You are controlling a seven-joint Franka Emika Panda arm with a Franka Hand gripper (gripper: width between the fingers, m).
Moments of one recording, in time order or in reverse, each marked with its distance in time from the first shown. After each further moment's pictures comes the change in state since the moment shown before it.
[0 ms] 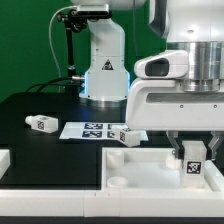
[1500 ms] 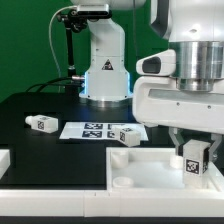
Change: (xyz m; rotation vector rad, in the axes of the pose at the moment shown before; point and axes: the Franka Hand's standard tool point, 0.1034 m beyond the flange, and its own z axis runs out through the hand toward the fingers) arm -0.005 -0.008 0.001 0.021 -0.007 0.765
